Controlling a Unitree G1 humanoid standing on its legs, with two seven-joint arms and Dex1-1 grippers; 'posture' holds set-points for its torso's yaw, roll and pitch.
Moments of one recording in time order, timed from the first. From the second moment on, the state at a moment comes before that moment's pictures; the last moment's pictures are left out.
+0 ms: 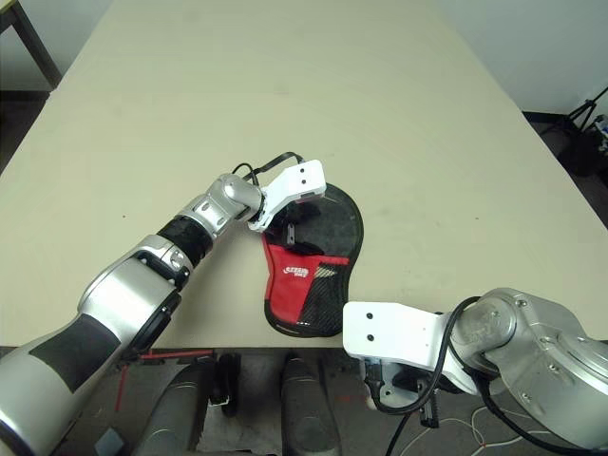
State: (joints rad) left arm -1.23 -0.06 -0.34 1.19 0.20 0.03 -1.02; right arm -0.11 -1.55 0.18 -0.94 0.42 1.19 1.11
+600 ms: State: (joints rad) left arm -1.26 0.10 0.03 1.06 -0.08 0.21 -0.92; right arm -0.98 -1.20 0.16 0.03 0.32 1.24 0.96
